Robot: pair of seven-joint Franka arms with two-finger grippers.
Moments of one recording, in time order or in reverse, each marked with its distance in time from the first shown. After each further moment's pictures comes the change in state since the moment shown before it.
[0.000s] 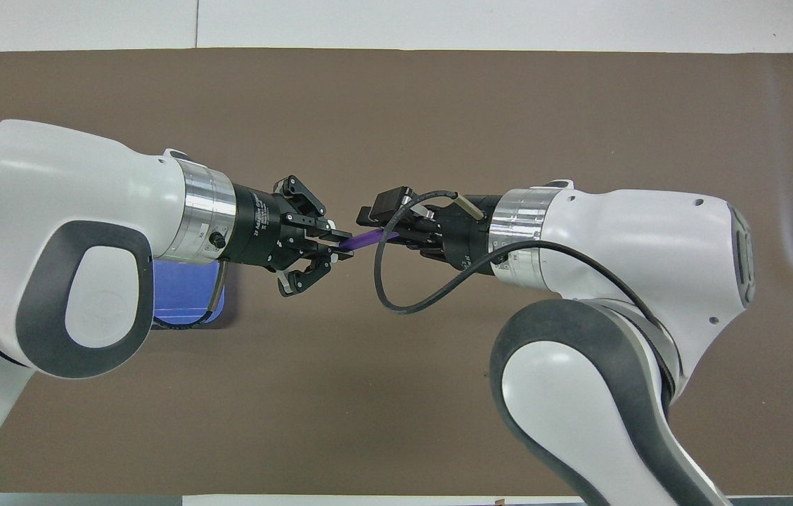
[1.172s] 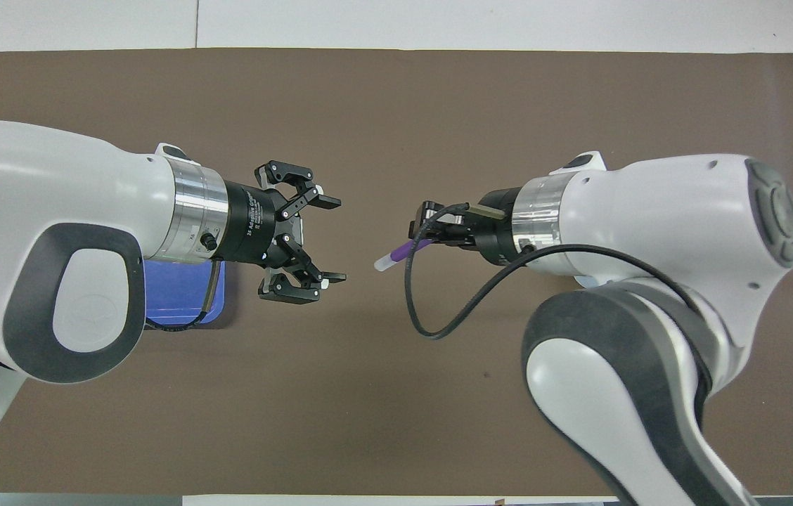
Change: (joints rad) left arm 0.000 -0.013 0.004 -0.001 -0.010 0.017 0.050; right arm -0.092 0.000 -0.011 0.081 -0.347 -0.277 -0.087
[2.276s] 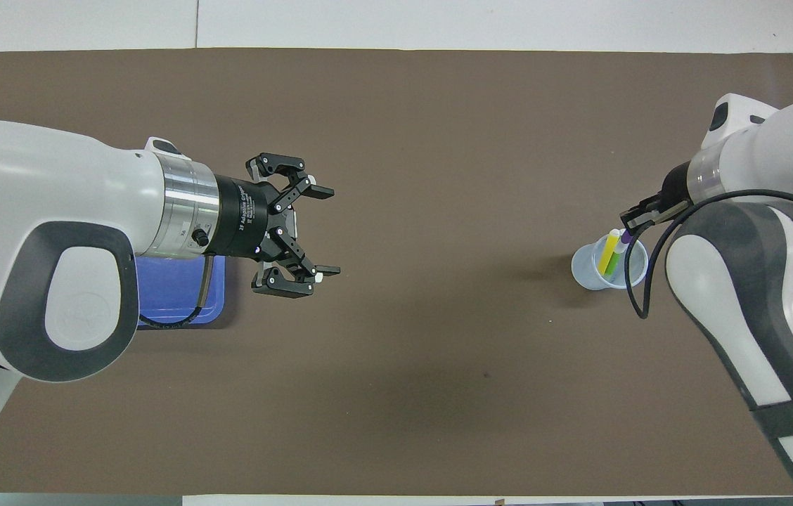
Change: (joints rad) left arm 0.002 -0.001 0.007 0.000 0.000 0.022 0.019; right arm -0.304 0.059 -0.010 -0.048 -0.489 -0.133 -0.701
